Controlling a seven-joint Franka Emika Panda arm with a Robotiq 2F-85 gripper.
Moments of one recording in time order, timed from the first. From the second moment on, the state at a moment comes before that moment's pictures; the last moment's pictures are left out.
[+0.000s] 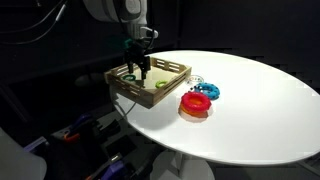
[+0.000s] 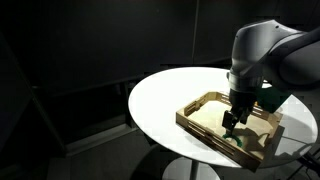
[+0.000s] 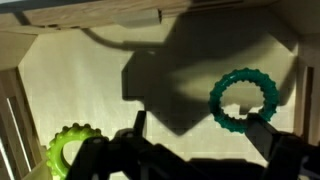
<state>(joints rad) 0.17 0.21 0.15 -2.39 -0.08 2.47 0.31</state>
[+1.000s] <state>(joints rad) 0.18 0.22 0.14 -2.41 -0.08 2.49 0.31</state>
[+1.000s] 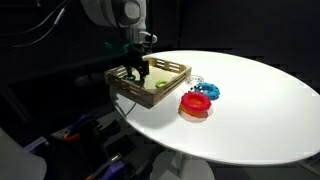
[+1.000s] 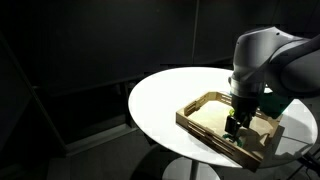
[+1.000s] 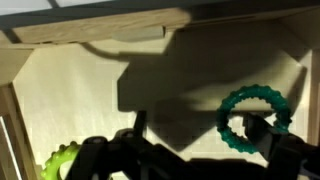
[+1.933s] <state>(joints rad) 0.20 0.23 0.13 -2.40 -0.08 2.49 0.31</state>
